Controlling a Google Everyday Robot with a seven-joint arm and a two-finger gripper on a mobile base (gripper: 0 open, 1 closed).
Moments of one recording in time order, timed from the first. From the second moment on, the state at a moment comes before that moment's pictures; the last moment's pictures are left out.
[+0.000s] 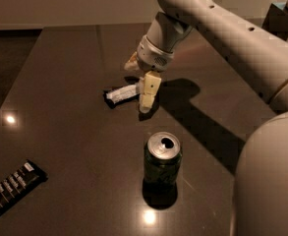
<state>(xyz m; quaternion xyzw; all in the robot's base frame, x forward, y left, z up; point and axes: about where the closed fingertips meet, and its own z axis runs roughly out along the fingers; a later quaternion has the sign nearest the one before) 0.603 0.019 0.838 -0.77 0.59 0.18 0.16</state>
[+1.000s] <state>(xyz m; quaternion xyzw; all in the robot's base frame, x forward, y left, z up) 0.611 0.015 0.836 -0.77 0.58 0.22 0.15</state>
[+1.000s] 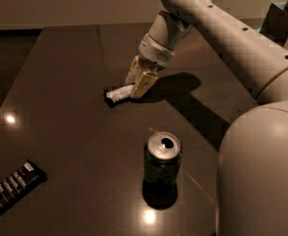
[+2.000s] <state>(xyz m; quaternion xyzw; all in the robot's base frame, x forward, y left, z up) 0.581 -0.006 0.896 -0.75 0.57 0.26 0.21</state>
